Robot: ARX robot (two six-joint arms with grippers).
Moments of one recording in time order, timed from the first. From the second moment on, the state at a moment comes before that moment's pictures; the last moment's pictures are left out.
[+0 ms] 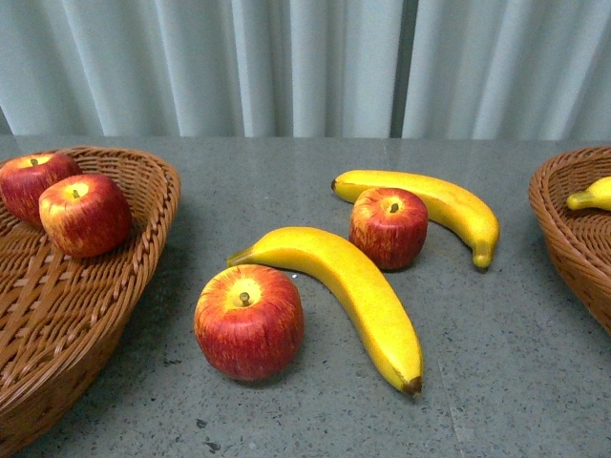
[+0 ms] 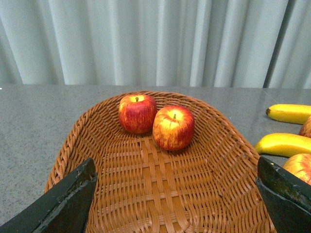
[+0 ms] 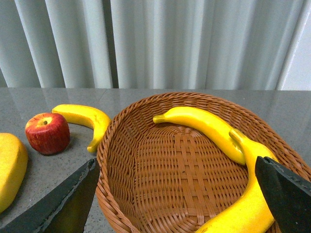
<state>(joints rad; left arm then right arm) 0.00 0.01 0.02 0.00 0.00 0.00 0.00 0.00 0.01 0.00 0.00 -0.01</state>
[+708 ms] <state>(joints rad) 0.00 0.01 0.02 0.00 0.00 0.00 0.00 0.00 0.01 0.00 0.00 -0.01</state>
